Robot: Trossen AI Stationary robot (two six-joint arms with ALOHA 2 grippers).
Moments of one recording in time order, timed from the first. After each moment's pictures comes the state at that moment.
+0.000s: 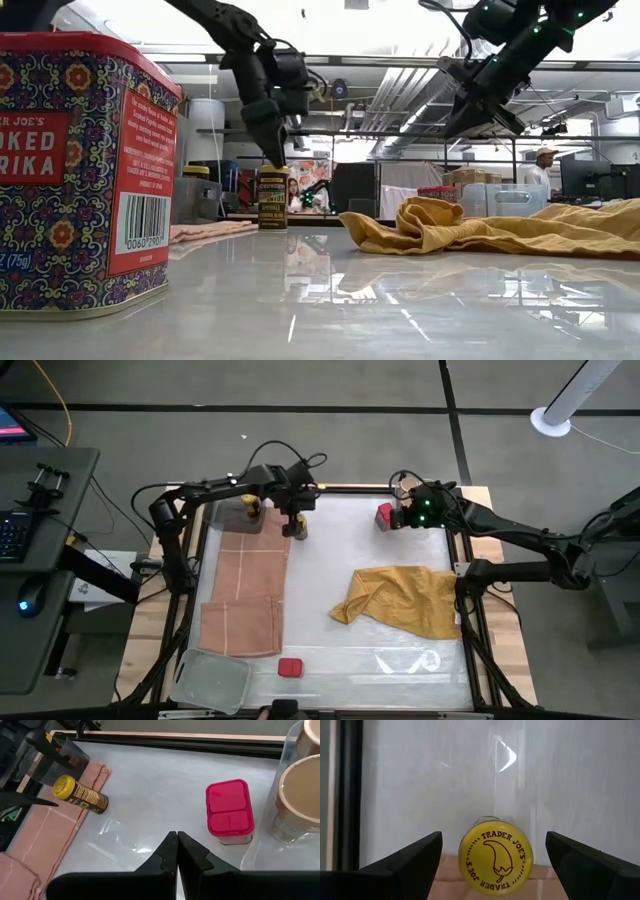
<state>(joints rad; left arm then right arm) 0.53 1.87 1.51 -0.88 0.13 0.51 -0.57 1.03 0.76 -0.44 0.04 0.68</state>
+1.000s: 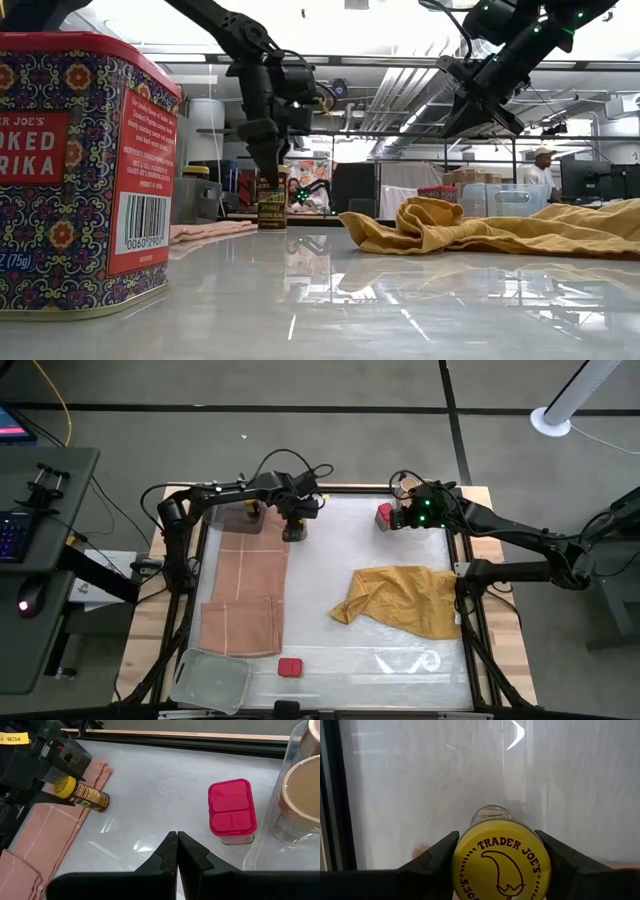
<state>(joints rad) 0.50 1.93 1.52 -0.90 0.03 0.55 -0.57 1.03 0.76 -0.44 0.03 0.67</state>
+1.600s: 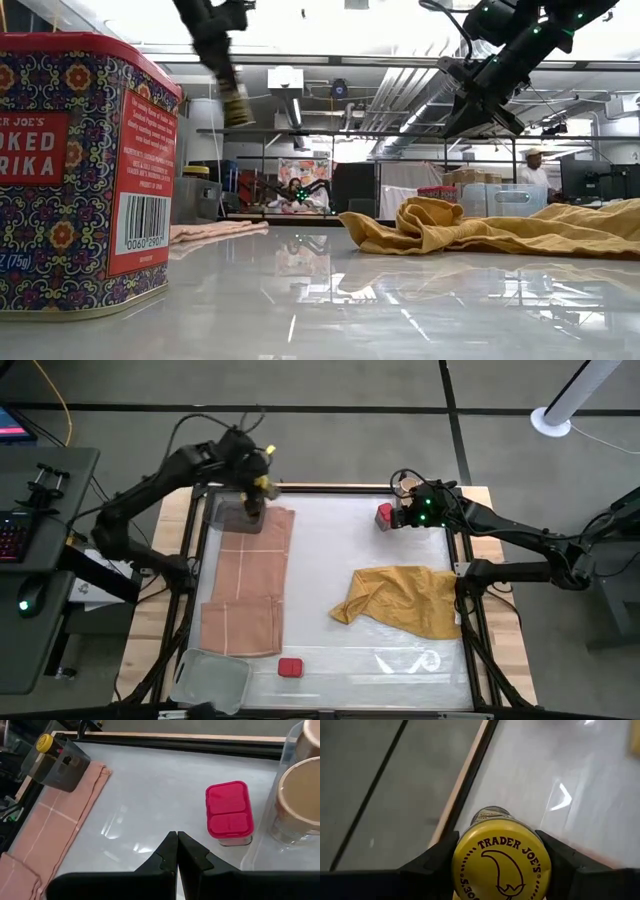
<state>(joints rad) 0.64 1.40 1.52 -1.05 -0.07 0.36 -0.58 1.03 0.76 -0.44 0.03 0.67</state>
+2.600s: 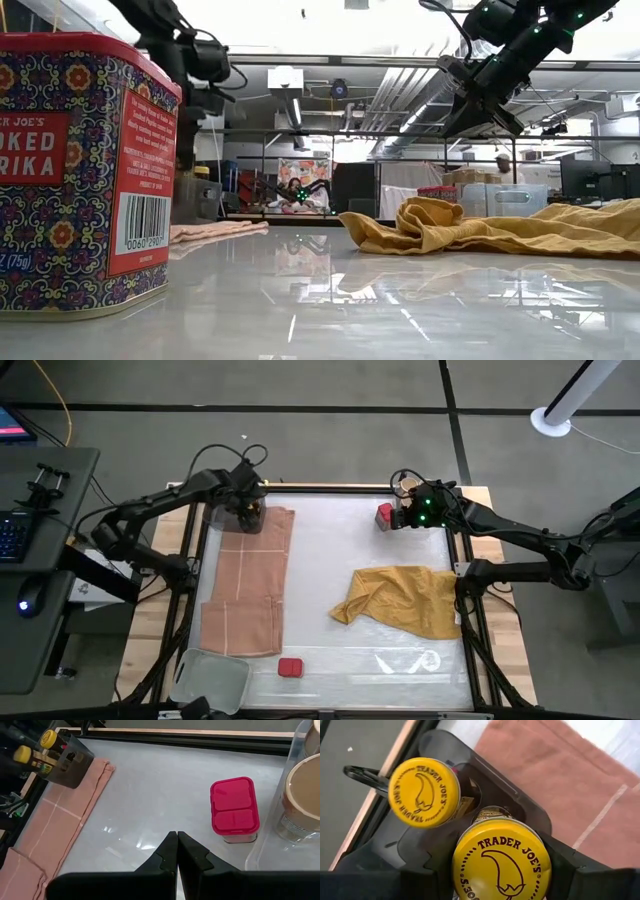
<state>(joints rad) 0.74 1.41 1.06 -0.92 -0.16 0.20 -0.58 1.03 0.76 -0.44 0.00 0.67</state>
